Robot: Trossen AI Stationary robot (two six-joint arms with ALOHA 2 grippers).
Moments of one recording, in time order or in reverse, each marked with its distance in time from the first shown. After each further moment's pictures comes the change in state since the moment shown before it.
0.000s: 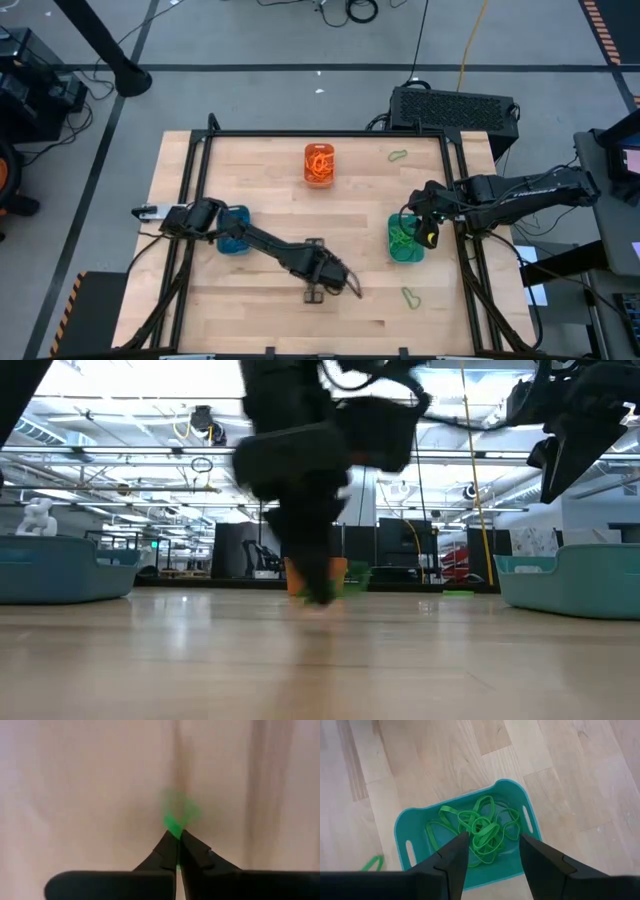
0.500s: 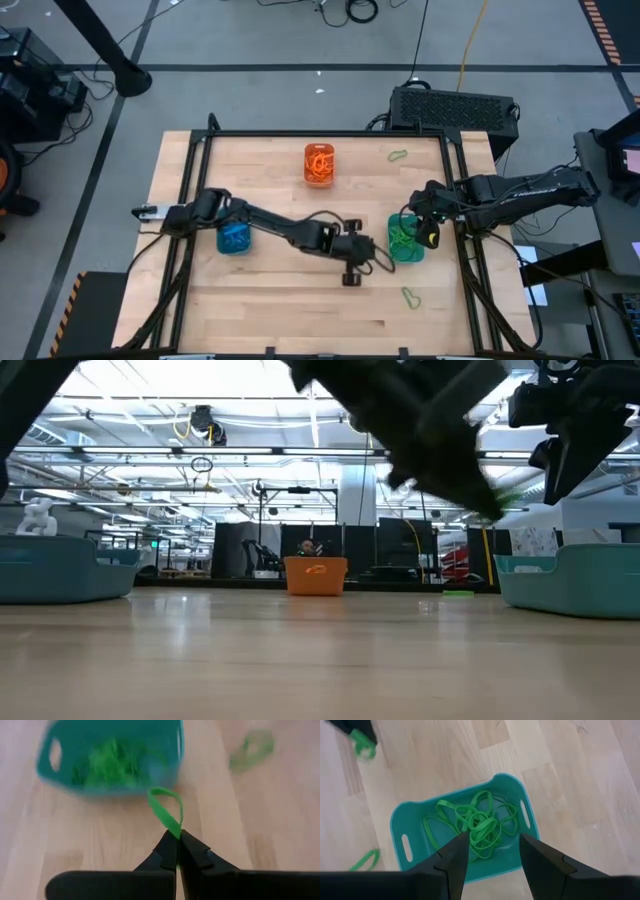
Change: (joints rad) left arm 0.131 0.009 0.063 0.534 -0.025 0.260; right arm 0.000 0.000 0.001 -0.023 0.001 -0.018
